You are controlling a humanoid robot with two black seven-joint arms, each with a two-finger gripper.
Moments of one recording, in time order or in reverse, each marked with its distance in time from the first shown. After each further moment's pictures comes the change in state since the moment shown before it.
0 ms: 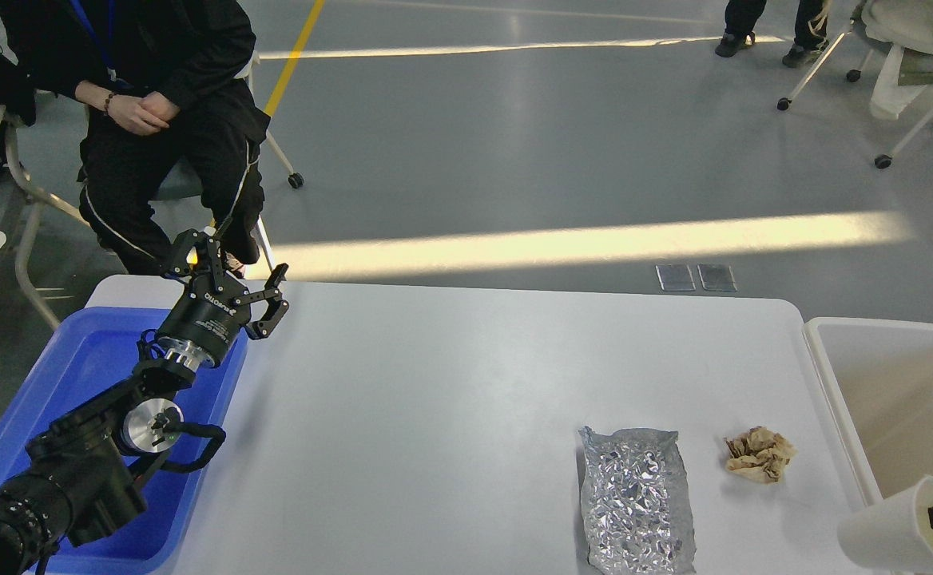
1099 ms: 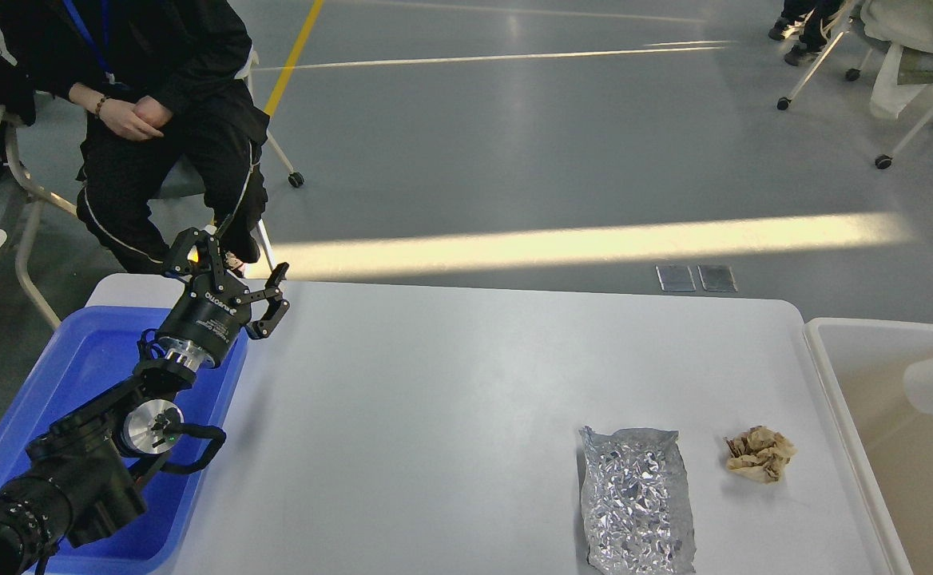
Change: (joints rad) left arm 0.000 0.000 0.000 0.000 0.000 0.000 0.000; right arm 0.212 -0.172 -0.054 -0.039 0.393 -0.006 0.080
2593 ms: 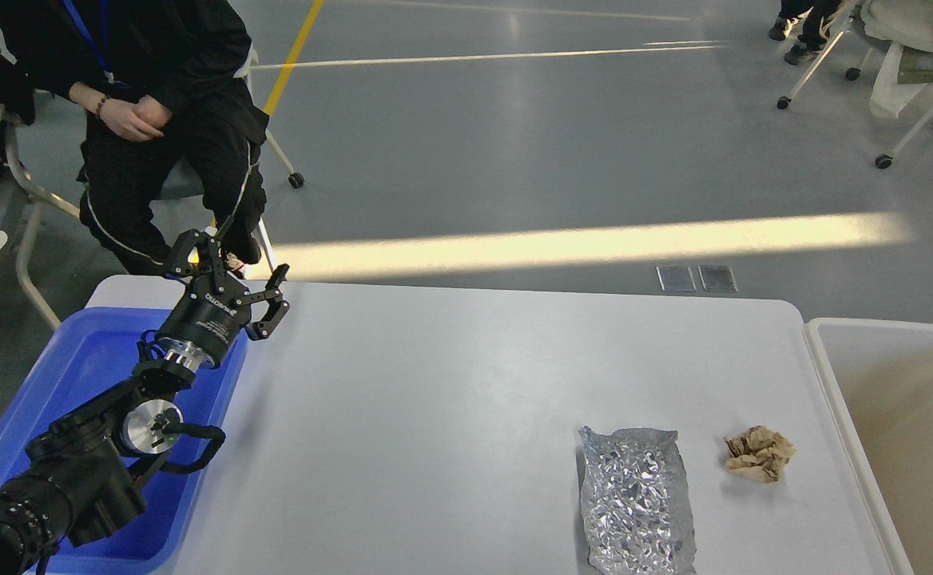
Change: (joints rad) left arm 0.000 0.000 0.000 0.000 0.000 0.000 0.000; right arm 0.065 0.700 -0.117 -0.710 0.997 0.021 -0.188
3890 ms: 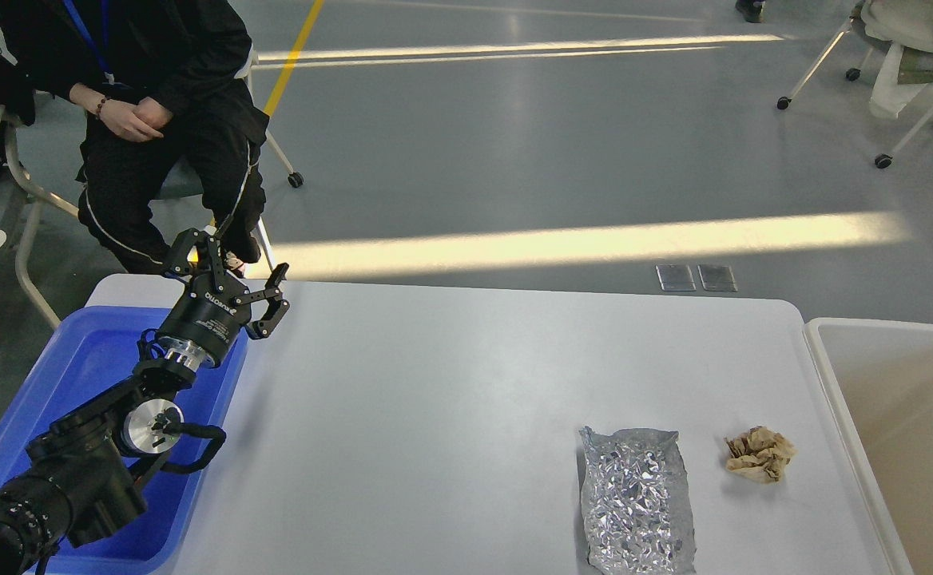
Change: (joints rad) left arm 0.000 0.000 0.000 0.000 0.000 0.000 0.000; right arm 0.214 0.536 -0.012 -0.766 0.022 0.169 -0.182
